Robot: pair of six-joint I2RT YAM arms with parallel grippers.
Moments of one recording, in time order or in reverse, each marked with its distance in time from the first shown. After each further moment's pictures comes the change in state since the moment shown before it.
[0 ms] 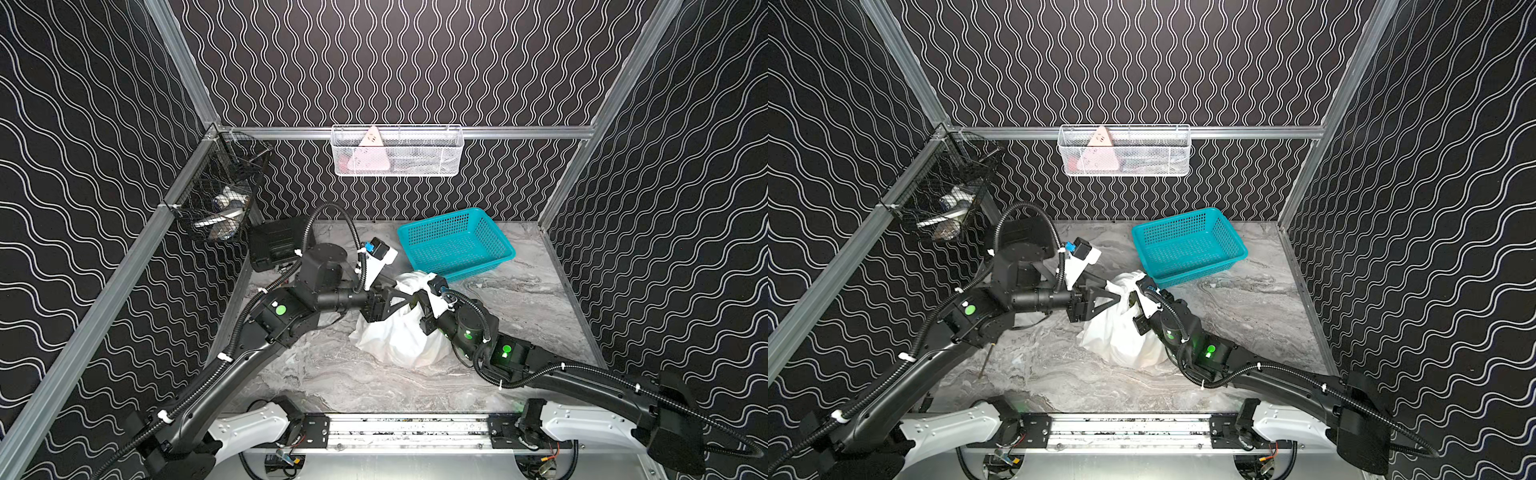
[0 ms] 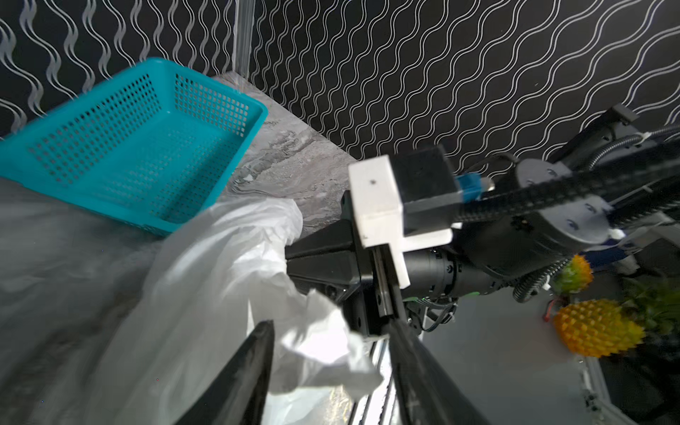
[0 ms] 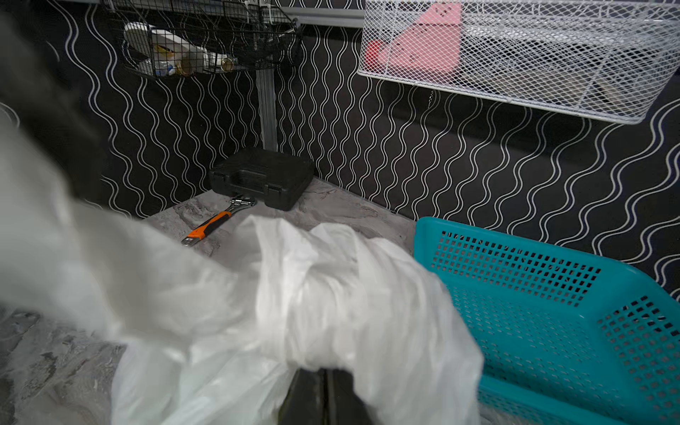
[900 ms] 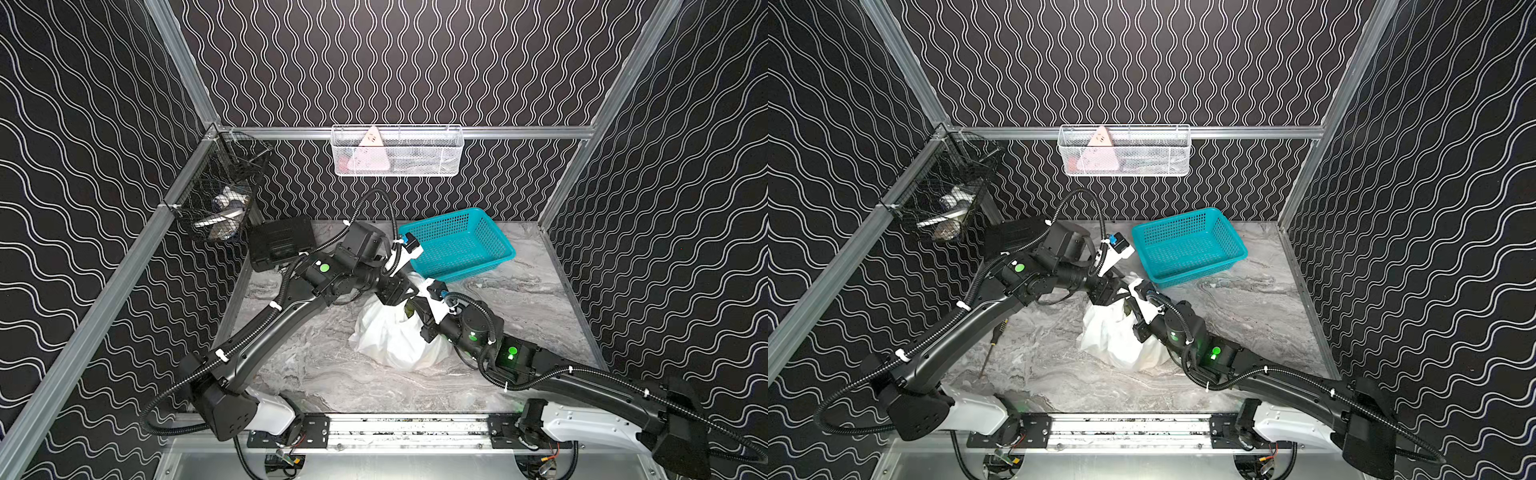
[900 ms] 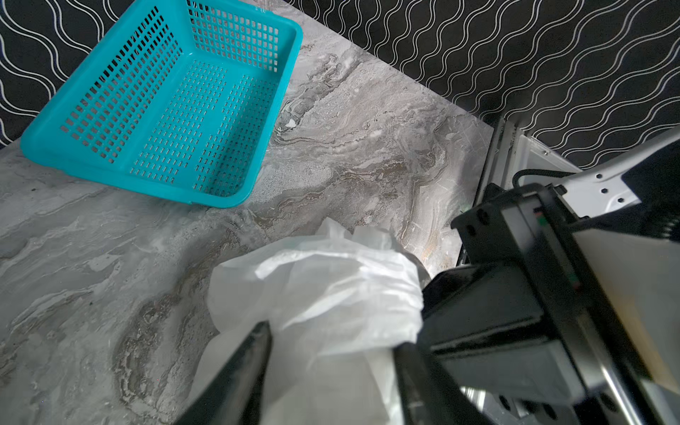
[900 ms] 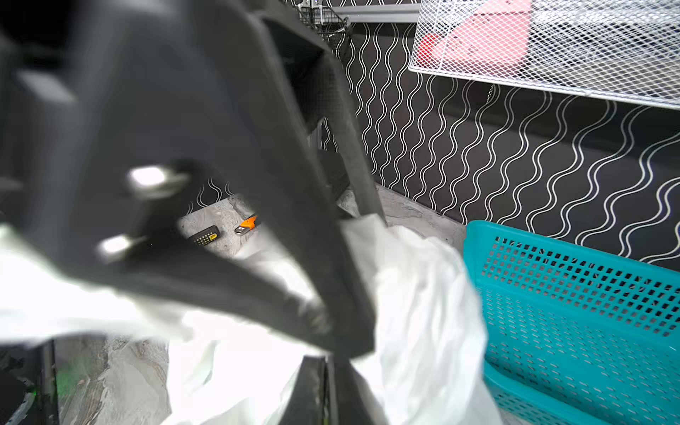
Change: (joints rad) left arm -0.001 0.326 0.198 -0.205 -0.092 0.253; right arm 0.000 -0.040 -0.004 -0.053 -0.162 0.031
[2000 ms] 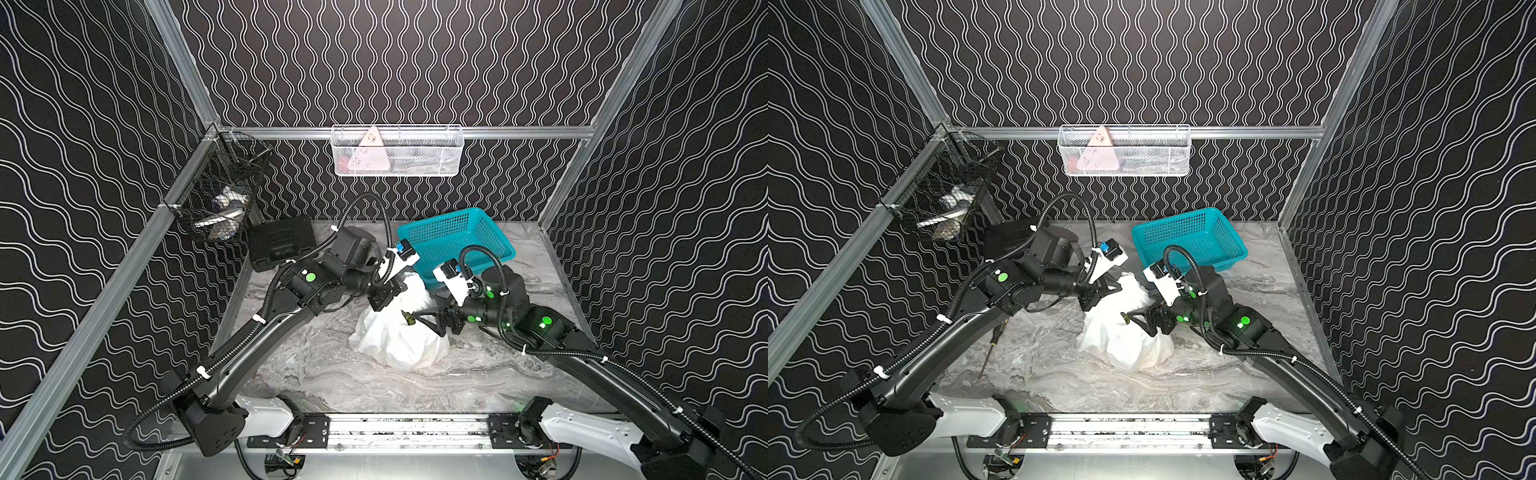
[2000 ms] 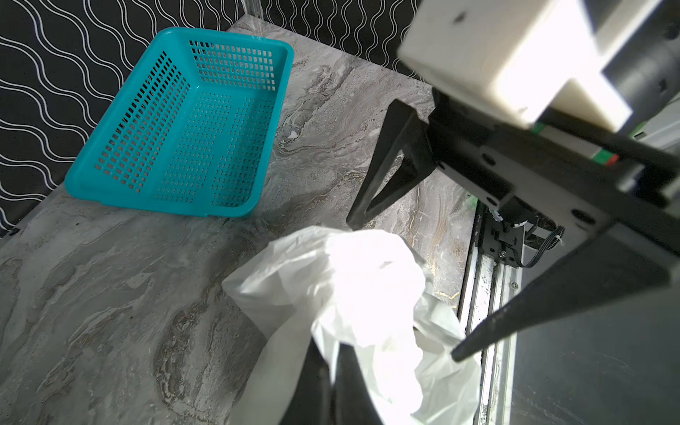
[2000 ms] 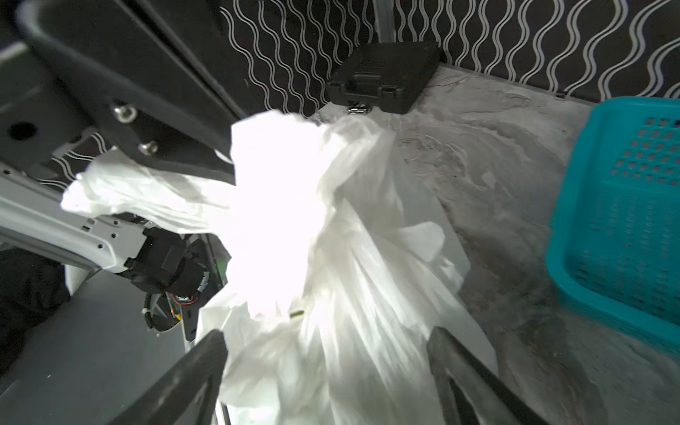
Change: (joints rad) left arm 0.000 -0.098 -0.052 -0.002 -0.003 0.122; right arm -0.308 -0.008 0.270 -0.582 -0.649 0.153
